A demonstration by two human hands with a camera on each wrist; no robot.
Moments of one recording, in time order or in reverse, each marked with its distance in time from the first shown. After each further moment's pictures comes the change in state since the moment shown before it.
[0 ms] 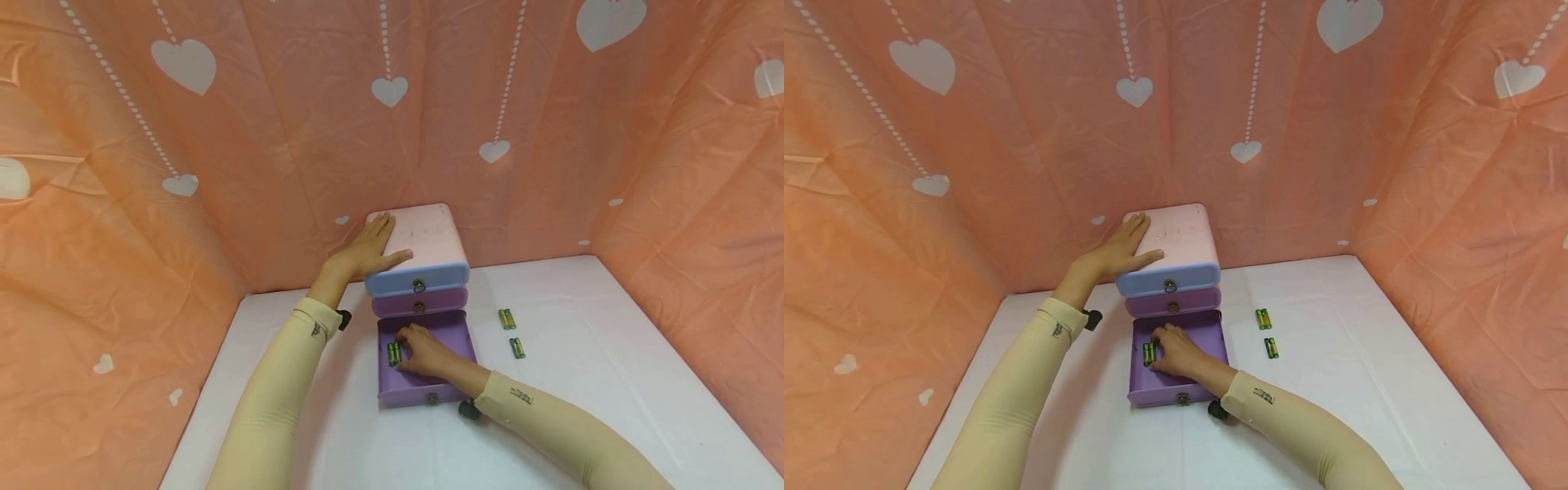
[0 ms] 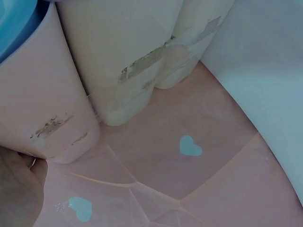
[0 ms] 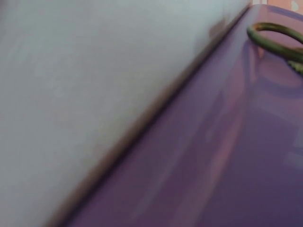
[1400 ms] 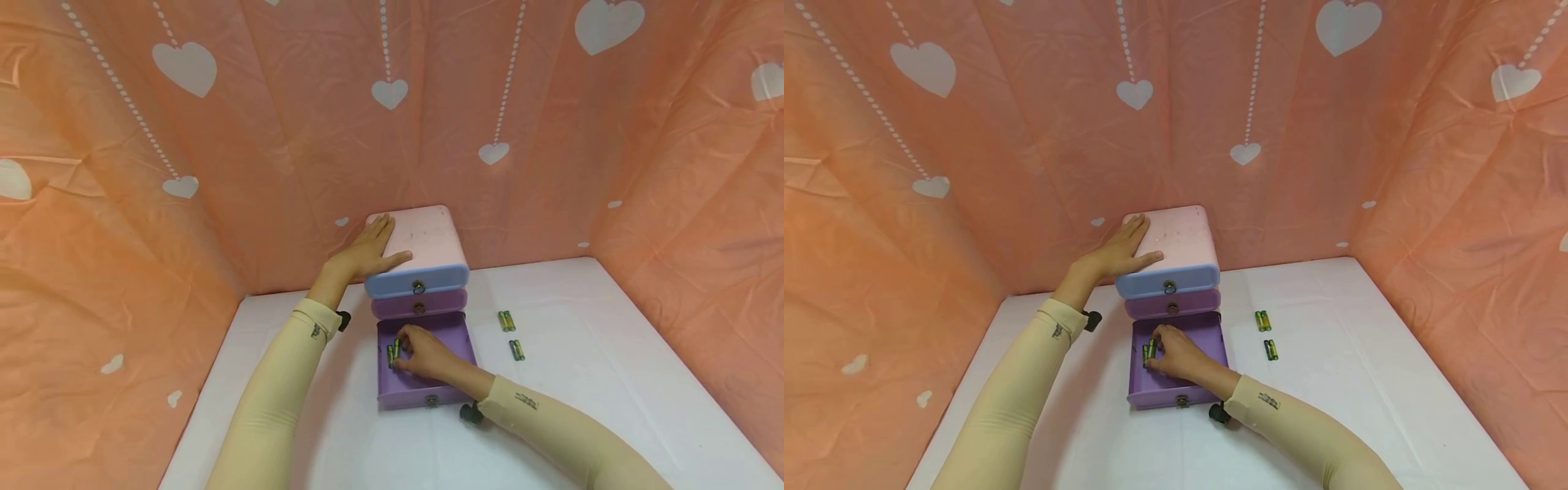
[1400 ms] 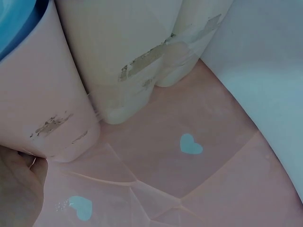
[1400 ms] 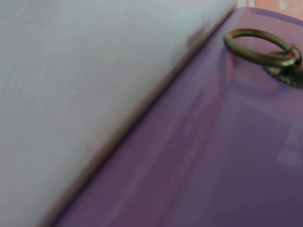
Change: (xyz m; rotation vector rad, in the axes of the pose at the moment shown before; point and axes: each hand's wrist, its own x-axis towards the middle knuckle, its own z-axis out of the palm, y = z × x) left_hand -0.001 0.001 0.000 0.006 -0.001 -0.005; right_hand -0.004 -0.006 -0.006 0.067 0.030 0.030
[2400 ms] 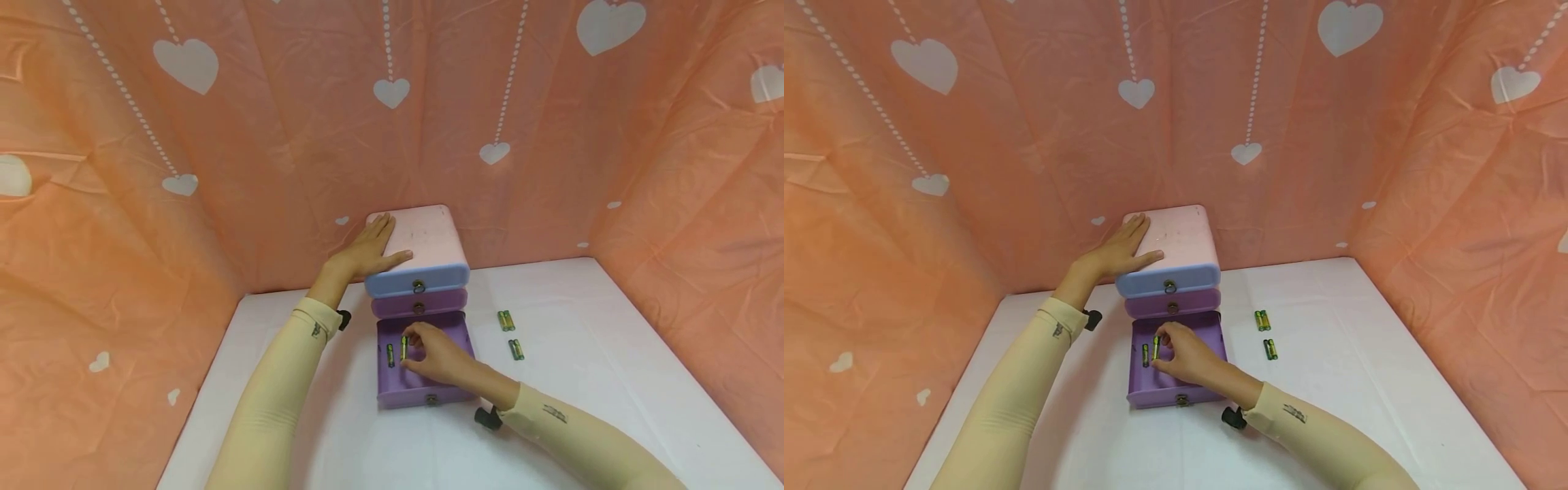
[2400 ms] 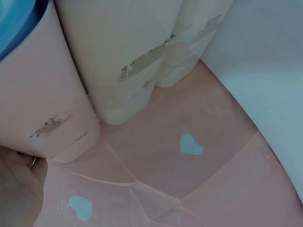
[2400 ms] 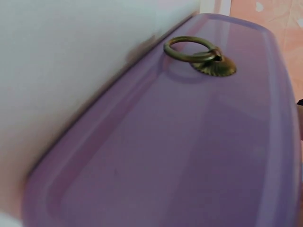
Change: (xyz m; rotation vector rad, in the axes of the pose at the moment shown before) left_hand -0.002 0.000 -0.001 -0.016 -0.001 0.011; right_hand -0.024 -0.010 -0.024 0.043 0.026 -0.017
